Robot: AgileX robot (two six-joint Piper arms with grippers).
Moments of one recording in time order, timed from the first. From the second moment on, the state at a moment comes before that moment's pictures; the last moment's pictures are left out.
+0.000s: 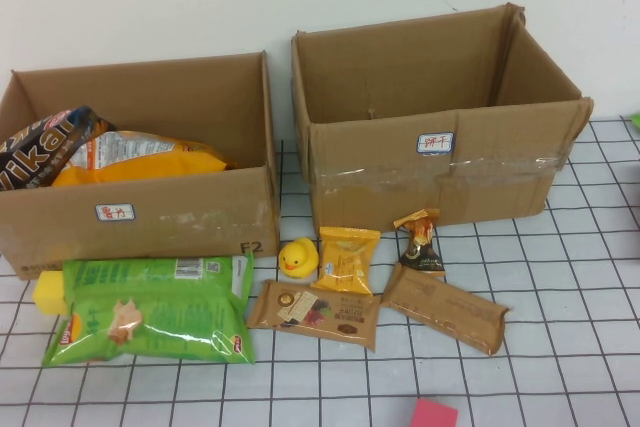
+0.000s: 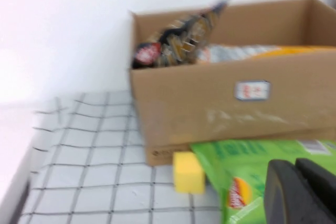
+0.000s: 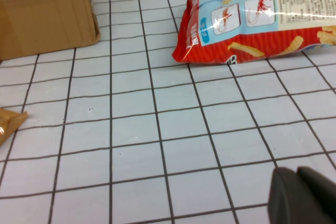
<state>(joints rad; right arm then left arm) -0.07 -0.01 0.03 -0.10 0.42 0.16 0.00 0.08 -0.19 -0.15 0.35 0.15</state>
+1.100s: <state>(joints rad) -0.07 -0.01 0.02 -0.10 0.42 0.16 -0.04 -0.01 0.03 -0.02 0.34 0.10</state>
